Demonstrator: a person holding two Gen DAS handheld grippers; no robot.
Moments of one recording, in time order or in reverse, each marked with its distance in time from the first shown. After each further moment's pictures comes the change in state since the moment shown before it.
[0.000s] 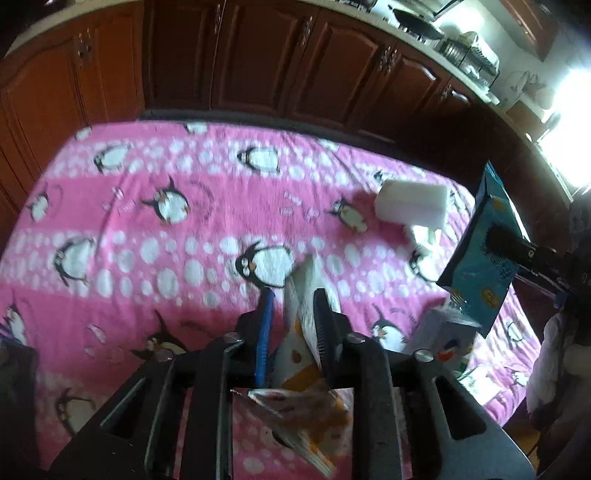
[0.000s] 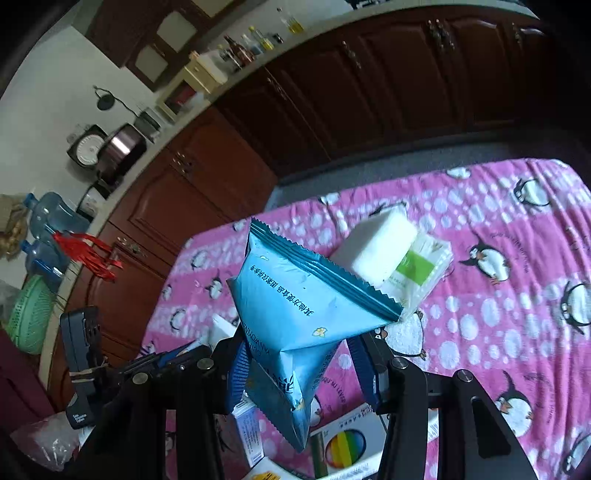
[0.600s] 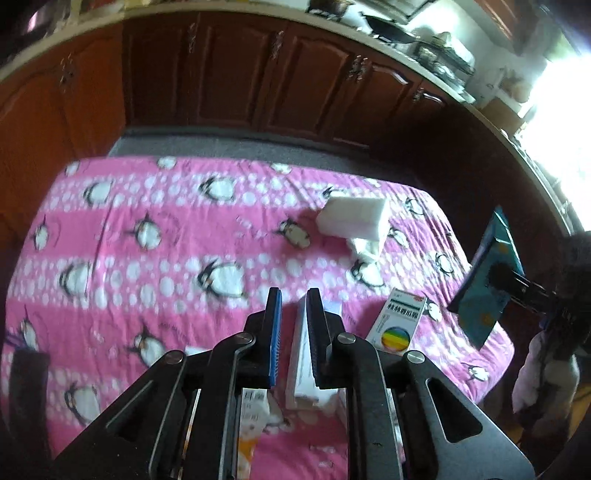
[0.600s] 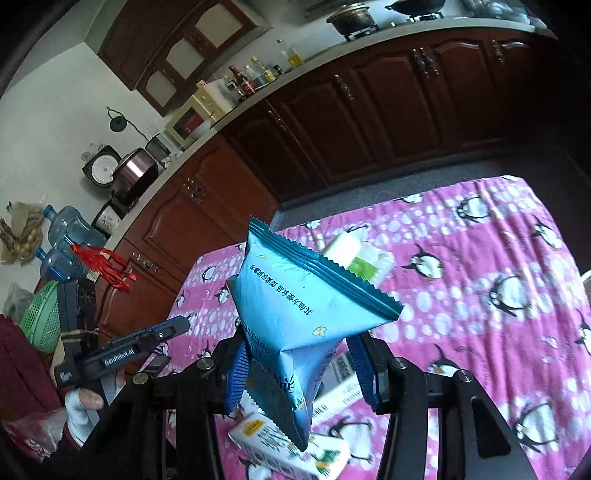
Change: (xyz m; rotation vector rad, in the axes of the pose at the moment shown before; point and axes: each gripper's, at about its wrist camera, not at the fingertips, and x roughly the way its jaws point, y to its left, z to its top) left arm -0.046 -0.038 0.008 0.035 -0.006 -0.052; right arm -0.090 -0.024 -0.024 0.008 -0.083 0.000
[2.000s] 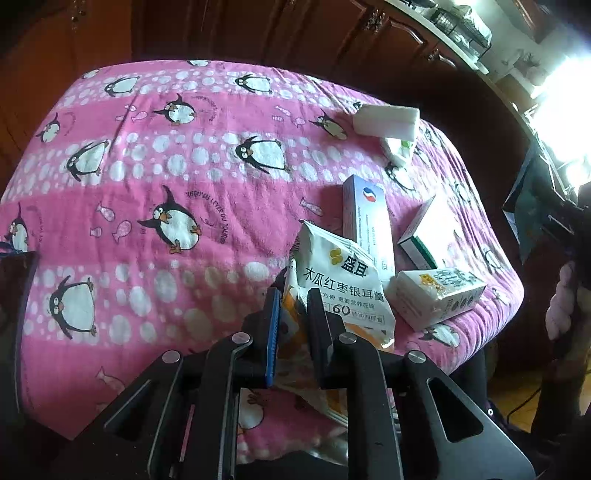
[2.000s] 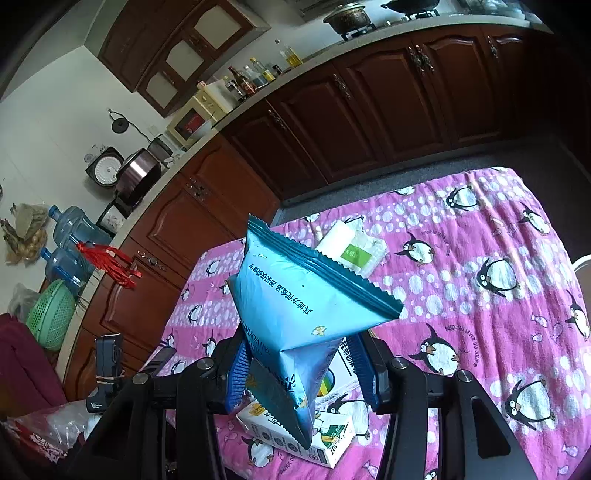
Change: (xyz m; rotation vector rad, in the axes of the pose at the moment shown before) left arm 0.004 0.044 -0.085 -0.036 0.186 -0.026; right arm -0.014 -0.003 -0.010 0.004 0.004 0.026
